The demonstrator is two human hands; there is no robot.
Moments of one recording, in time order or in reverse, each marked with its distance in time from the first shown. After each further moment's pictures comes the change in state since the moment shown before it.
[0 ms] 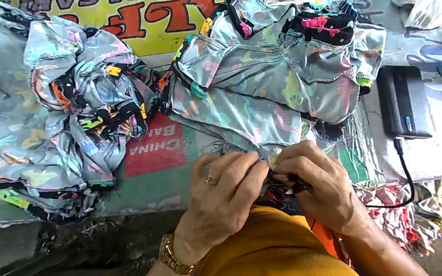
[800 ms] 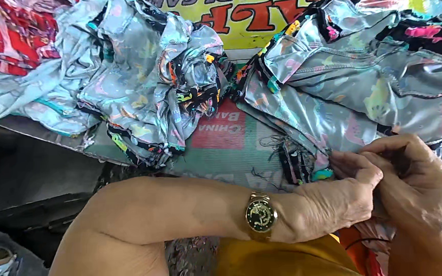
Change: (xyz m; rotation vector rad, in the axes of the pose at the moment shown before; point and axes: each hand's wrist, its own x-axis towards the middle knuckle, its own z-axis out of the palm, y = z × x) left_hand 0.074 0.043 -0.008 0.656 -0.749 0.866; right_hand 0.011 0.014 -0.002 0.336 0.136 0.359
